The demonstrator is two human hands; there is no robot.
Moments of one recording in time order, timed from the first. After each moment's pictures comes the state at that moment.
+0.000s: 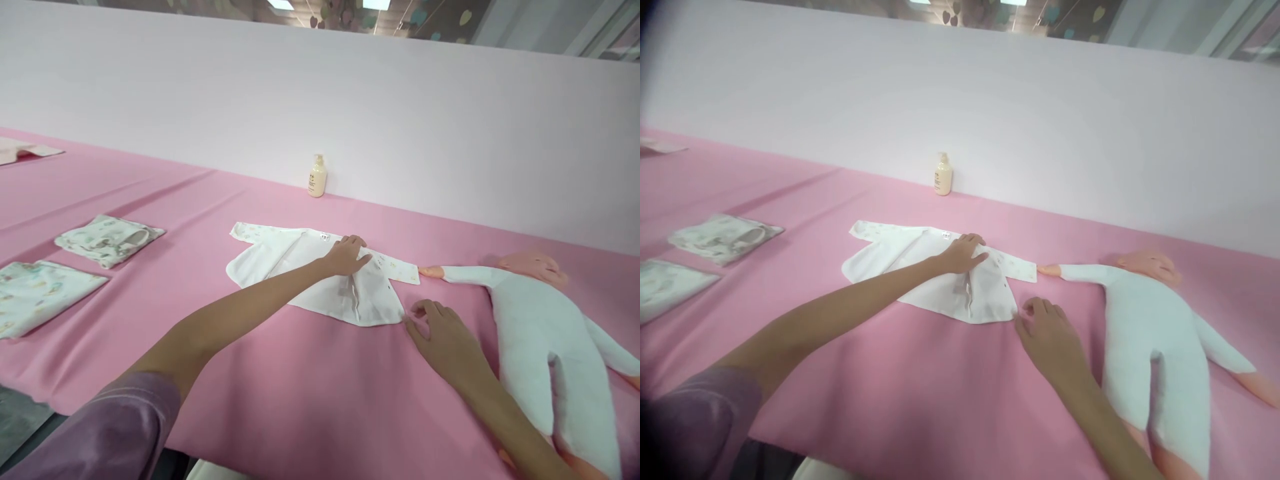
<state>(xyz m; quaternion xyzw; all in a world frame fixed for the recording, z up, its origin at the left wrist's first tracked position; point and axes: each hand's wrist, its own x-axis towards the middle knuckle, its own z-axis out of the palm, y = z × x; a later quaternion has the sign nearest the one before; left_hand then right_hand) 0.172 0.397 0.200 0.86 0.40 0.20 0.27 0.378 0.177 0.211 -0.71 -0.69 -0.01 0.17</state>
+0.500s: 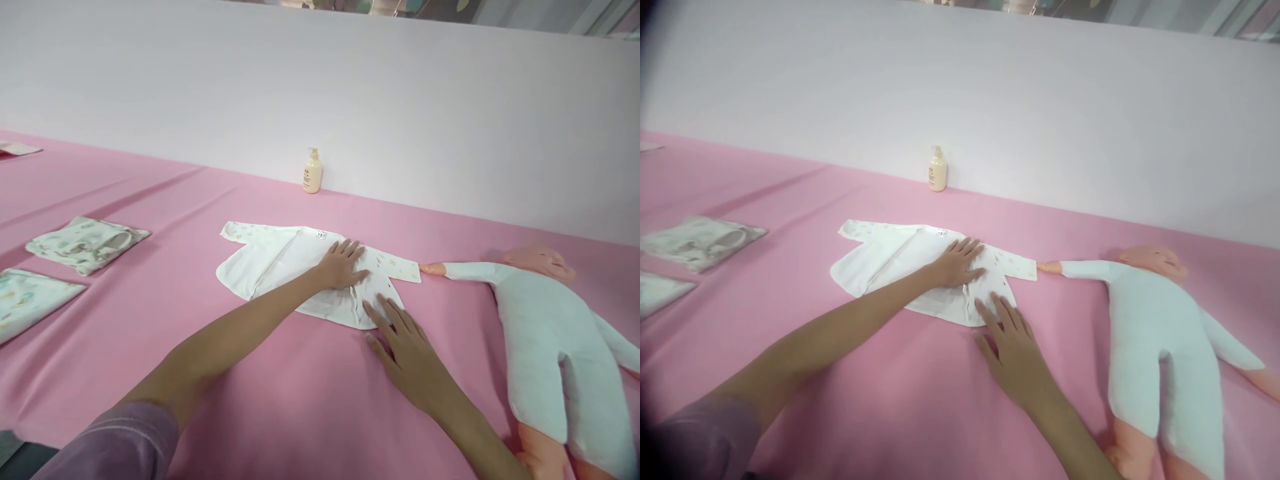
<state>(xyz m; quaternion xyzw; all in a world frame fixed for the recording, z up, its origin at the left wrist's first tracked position) 0.166 0.389 0.160 0.92 0.36 0.11 0.12 0.337 0.162 0.172 -0.61 -0.79 0.00 0.10</state>
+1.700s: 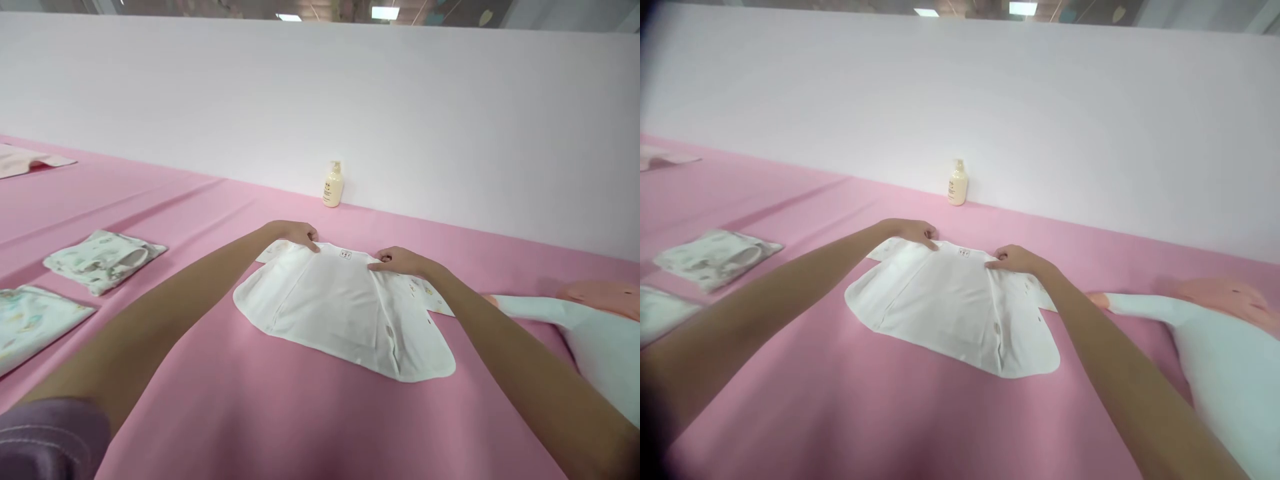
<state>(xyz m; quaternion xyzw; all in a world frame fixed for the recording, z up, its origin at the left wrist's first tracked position) -0.006 0.536 0.251 0.84 0.47 -0.07 0.26 0.351 0.453 0.225 -0.61 -0.74 0.27 0.06</state>
